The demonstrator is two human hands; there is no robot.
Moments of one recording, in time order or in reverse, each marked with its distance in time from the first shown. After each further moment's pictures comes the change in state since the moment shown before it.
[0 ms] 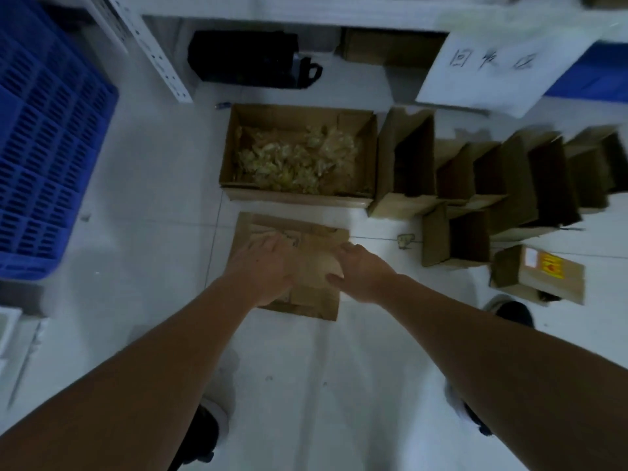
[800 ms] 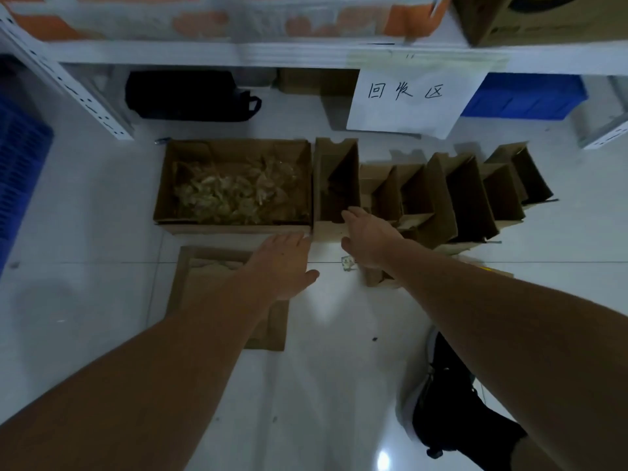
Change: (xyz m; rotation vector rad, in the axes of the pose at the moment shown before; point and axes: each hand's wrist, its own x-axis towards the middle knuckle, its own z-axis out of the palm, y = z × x) left_hand 0.076 0.149 -0.039 0.182 0.039 0.160; right_hand -0.010 0.120 -0.107 -0.067 0.169 0.185
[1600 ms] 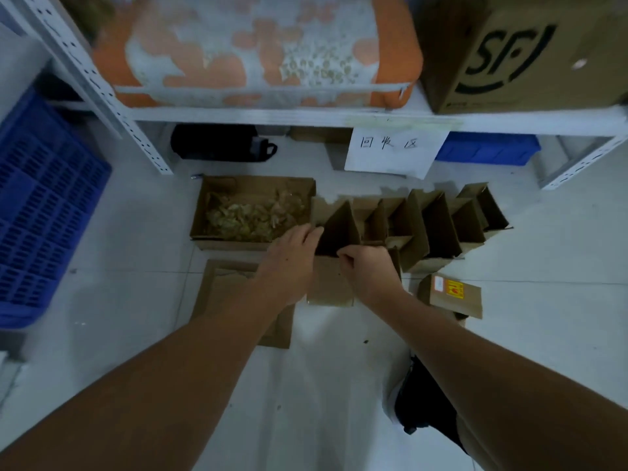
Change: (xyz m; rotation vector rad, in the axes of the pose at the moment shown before) left_hand -0.111 0.045 -0.070 -0.173 0.378 -0.005; right_hand -0.153 -0.051 -0.045 0.325 0.365 -0.008
